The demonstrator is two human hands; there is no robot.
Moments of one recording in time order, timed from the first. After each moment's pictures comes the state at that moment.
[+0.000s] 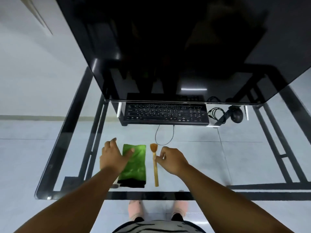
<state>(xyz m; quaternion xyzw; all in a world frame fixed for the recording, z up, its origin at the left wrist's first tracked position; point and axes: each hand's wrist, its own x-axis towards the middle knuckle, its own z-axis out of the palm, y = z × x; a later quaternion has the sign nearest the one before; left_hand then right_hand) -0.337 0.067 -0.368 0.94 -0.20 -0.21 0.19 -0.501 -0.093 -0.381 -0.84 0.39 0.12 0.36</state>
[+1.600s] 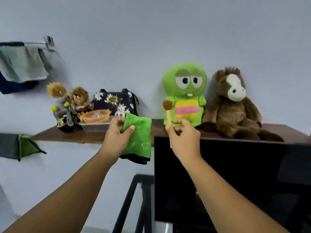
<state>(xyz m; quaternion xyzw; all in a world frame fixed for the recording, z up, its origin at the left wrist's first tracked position) -0.104 0.060 0.007 0.66 -0.29 -0.02 0.69 -0.232 -0.090 -0.001 -0.74 0.22 -0.51 0.38</state>
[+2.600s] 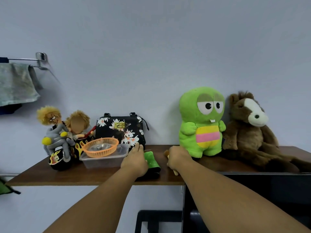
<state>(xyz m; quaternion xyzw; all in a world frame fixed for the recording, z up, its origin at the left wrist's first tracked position) 0.076 -0.015 -0.010 0.89 -0.43 0.03 0.18 -0.045 -0.127 0.016 -0.90 0.41 -0.11 0.08</state>
